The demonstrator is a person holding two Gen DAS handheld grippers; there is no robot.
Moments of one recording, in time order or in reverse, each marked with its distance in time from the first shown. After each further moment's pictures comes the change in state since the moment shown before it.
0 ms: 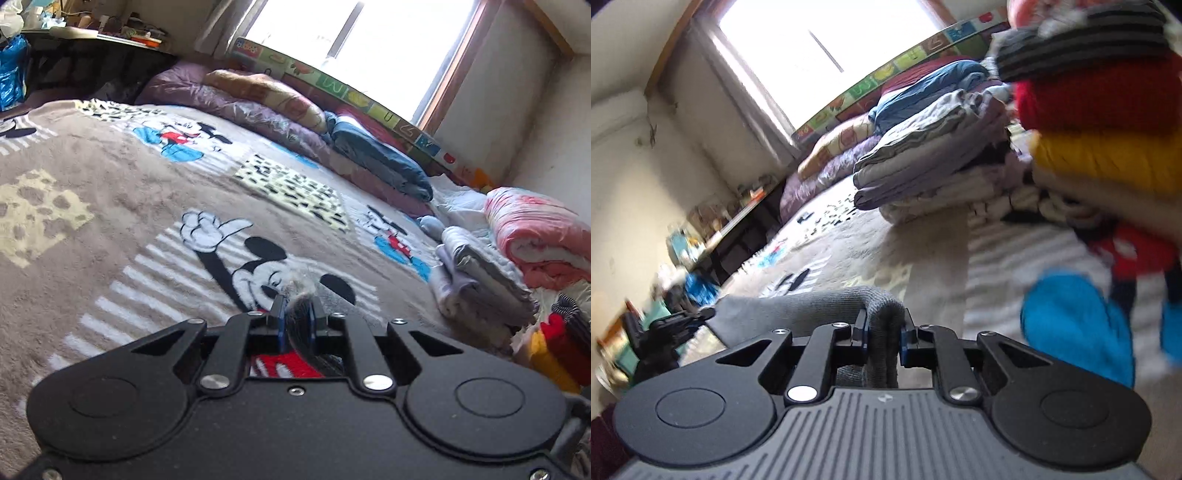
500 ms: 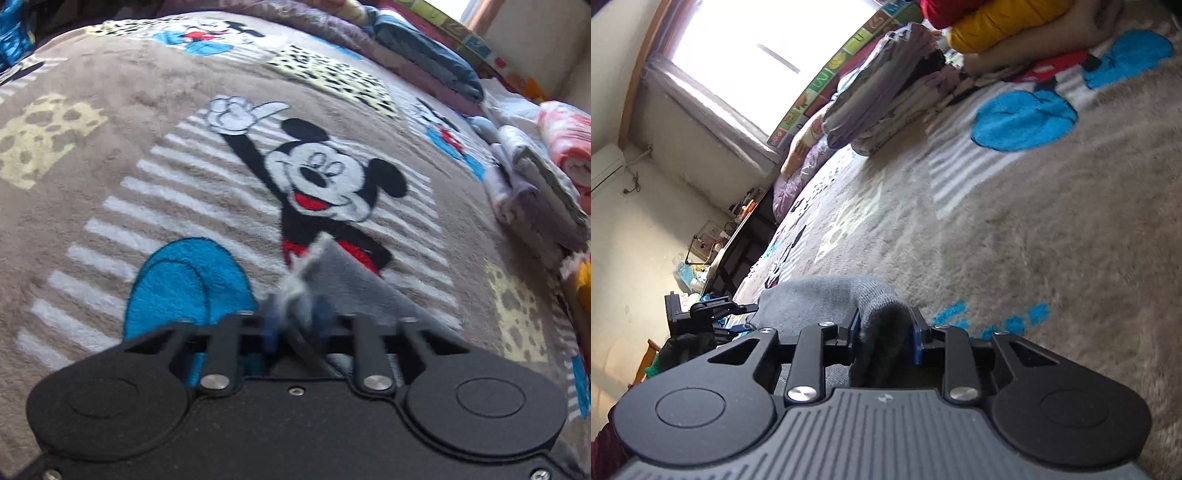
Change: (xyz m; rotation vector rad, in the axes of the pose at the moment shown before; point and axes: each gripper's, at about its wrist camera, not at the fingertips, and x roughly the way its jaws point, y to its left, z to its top) left arm 0.030 -0.006 -0.024 0.030 0.343 0.141; right arm -0.041 -0.005 -0.147 0.270 -0.015 0.031
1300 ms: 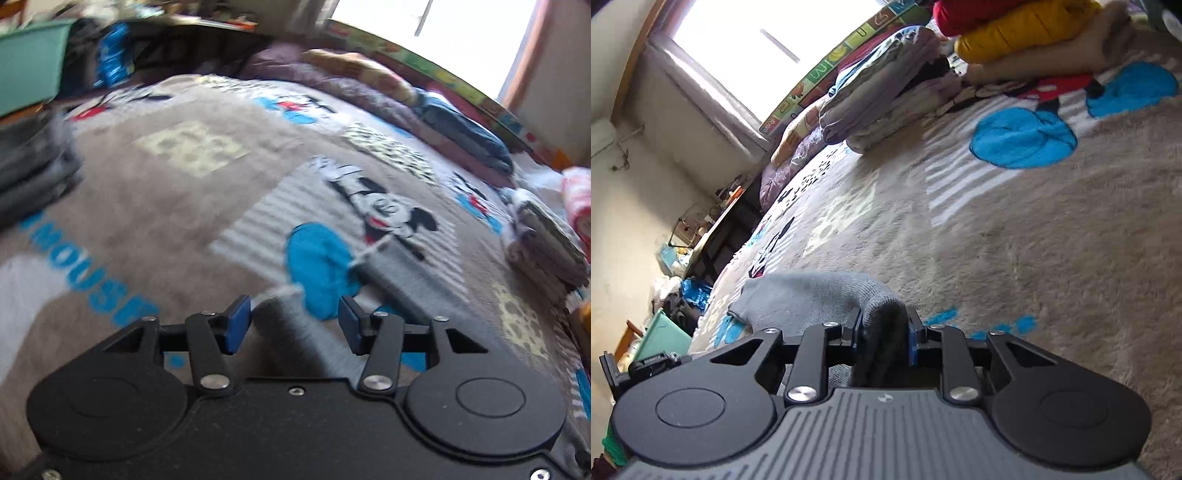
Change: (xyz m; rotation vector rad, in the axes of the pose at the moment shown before) left arm -0.131 0.034 -0.085 -0.096 -0.249 0.151; right arm -0.008 0.006 0.001 -0.025 0.023 -0.055
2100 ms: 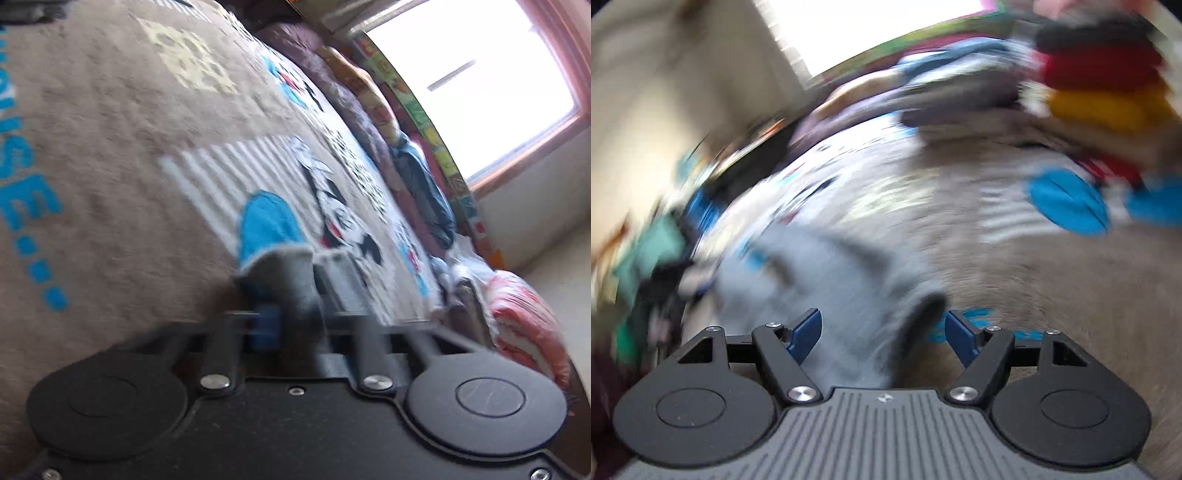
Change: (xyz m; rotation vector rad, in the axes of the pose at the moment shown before) left arm 0.051 0.038 -0.026 -0.464 0.027 -0.308; right arm -0.039 0.049 -0.001 -0.247 0.041 -0.015
